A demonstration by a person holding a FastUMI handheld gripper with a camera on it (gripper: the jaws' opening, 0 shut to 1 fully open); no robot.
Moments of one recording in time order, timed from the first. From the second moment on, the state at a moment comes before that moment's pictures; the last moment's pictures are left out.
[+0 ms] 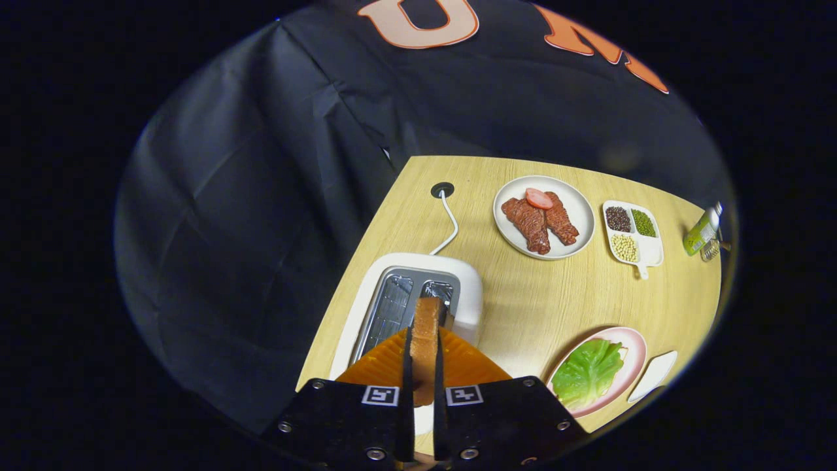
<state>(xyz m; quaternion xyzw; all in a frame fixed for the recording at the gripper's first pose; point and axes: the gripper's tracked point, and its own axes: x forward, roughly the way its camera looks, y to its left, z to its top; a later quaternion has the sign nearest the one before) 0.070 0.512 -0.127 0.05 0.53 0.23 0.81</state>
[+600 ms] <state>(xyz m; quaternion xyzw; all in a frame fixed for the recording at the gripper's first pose) 0.081 0.460 -0.057 0.19 0.47 0.25 0.82</state>
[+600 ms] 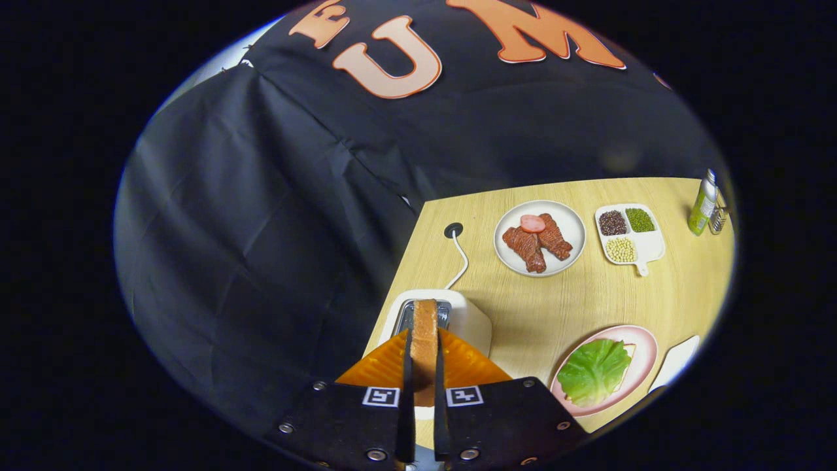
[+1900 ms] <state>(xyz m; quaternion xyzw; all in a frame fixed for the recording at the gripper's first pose) 0.045 0.289 -0.124 0.35 0.45 0.24 0.79</state>
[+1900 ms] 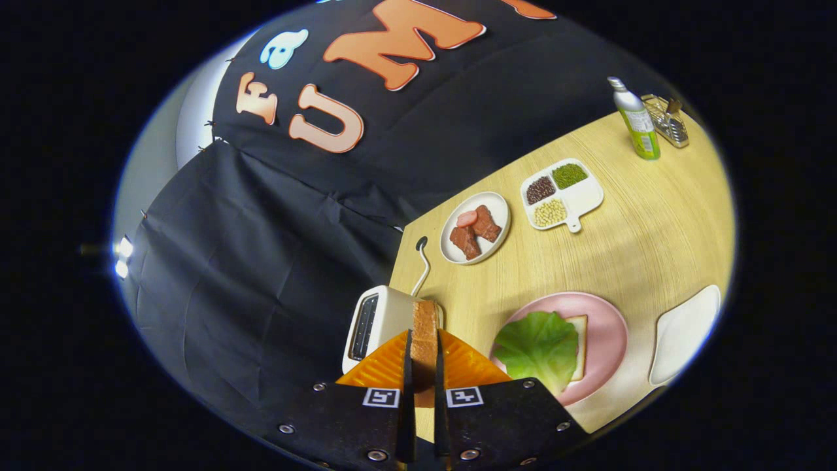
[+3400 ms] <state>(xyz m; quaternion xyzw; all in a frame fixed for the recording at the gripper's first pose) 0.036 0.229 -0.262 0.48 0.45 0.19 0.73</state>
